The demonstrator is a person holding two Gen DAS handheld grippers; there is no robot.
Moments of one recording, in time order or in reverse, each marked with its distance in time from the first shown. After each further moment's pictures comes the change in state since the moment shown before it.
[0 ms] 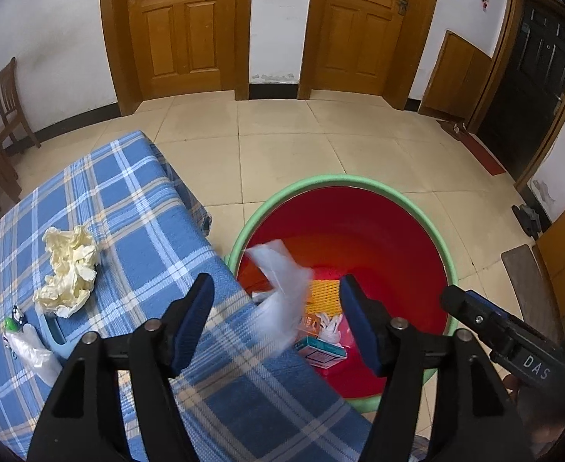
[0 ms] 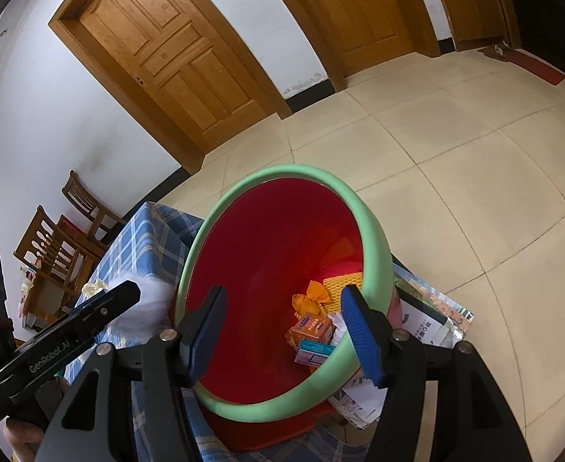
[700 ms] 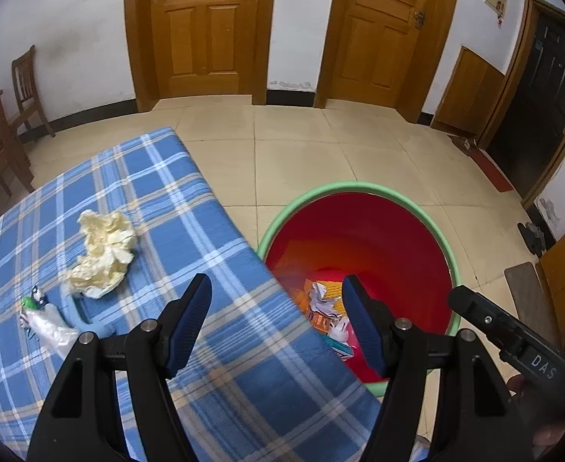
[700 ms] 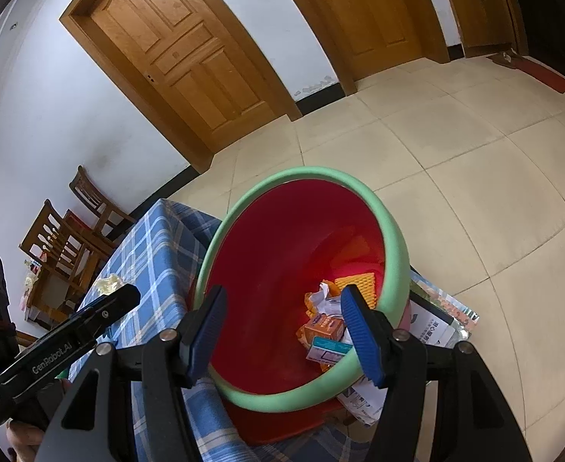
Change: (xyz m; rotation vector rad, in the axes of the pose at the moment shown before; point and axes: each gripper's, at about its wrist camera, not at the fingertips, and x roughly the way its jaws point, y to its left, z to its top) left arm -0.027 0.018 -0.010 -0.067 -0.028 0.032; right arm -0.012 0.017 -0.003 -0.030 -0.007 0.022
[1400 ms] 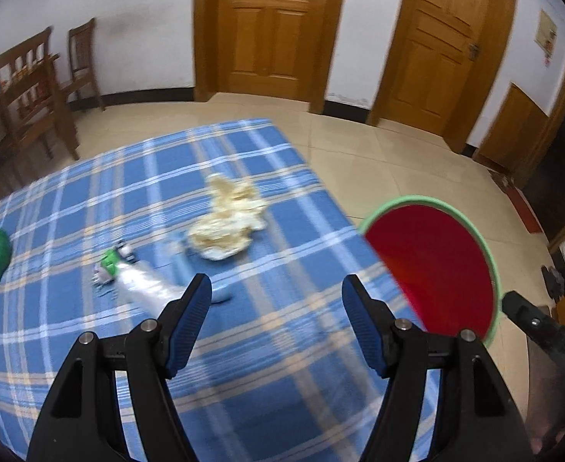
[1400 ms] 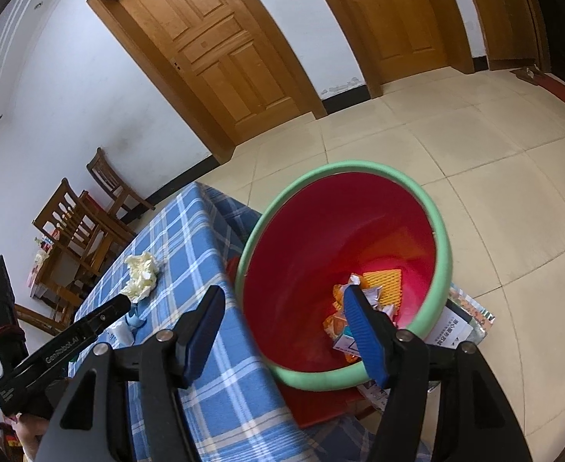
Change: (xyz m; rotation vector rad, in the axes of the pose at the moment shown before) left arm -0.033 0.086 -0.029 -0.174 -0.032 0.128; right arm -0.007 0.045 -0.011 -0.080 0.015 0.047
